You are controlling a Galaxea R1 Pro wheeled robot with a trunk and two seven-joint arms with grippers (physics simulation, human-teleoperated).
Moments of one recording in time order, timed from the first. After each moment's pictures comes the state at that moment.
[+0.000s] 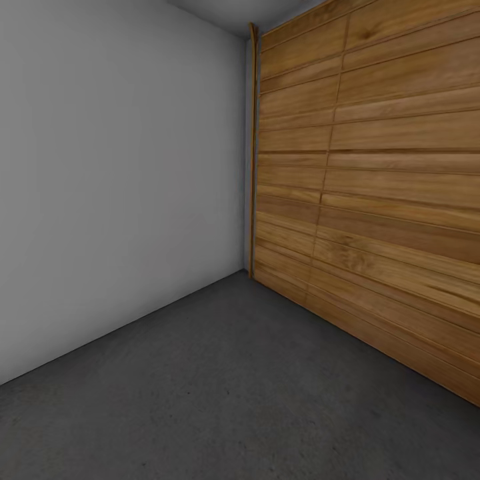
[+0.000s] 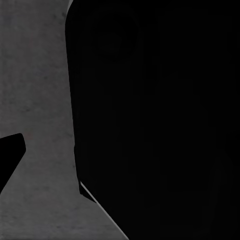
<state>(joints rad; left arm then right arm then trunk) 0.00 0.00 0.00 0.00 0.00 0.00 0.00 0.00 0.00 0.40 0.00 0.00 0.00 0.00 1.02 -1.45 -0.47</state>
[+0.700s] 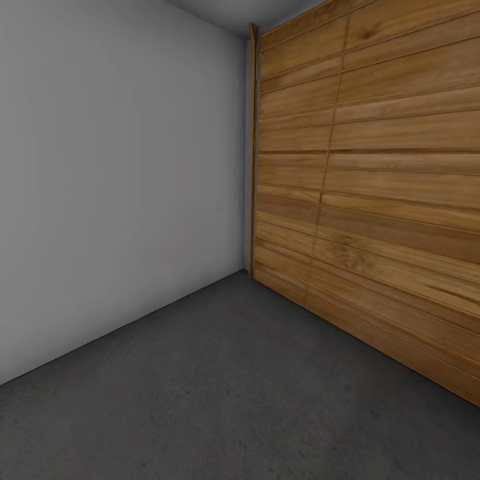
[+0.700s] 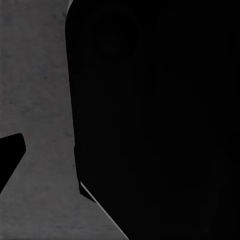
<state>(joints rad) 0.00 0.00 0.00 0.00 0.00 0.00 0.00 0.00 0.00 0.40 0.00 0.00 0.00 0.00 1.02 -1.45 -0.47</state>
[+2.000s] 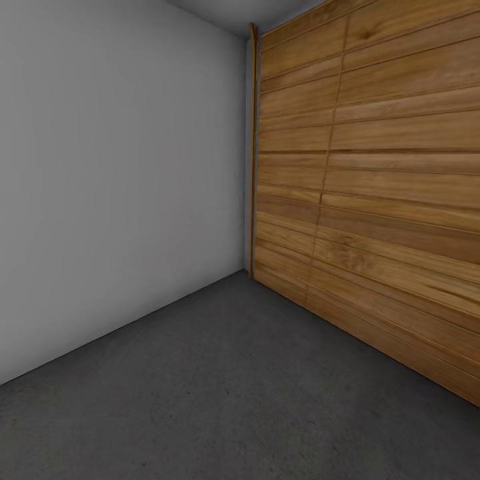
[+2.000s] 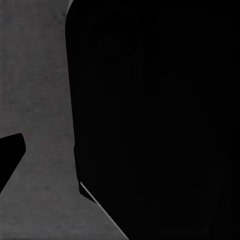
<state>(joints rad) 0.00 0.00 0.00 0.00 0.00 0.00 0.00 0.00 0.00 0.40 0.00 0.00 0.00 0.00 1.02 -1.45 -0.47</state>
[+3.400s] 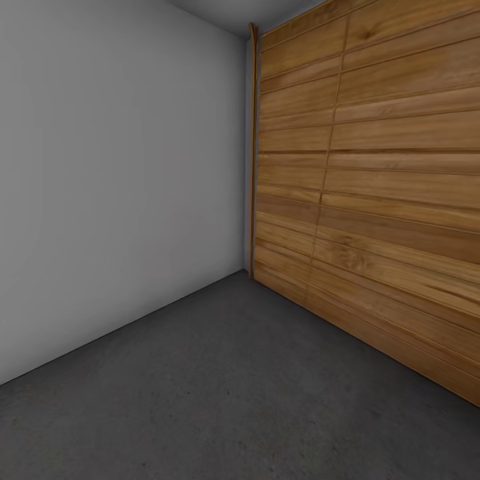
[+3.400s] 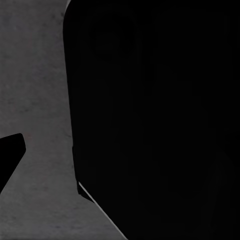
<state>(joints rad) 0.00 0.00 0.00 0.00 0.00 0.00 0.00 0.00 0.00 0.40 0.00 0.00 0.00 0.00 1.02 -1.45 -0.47</state>
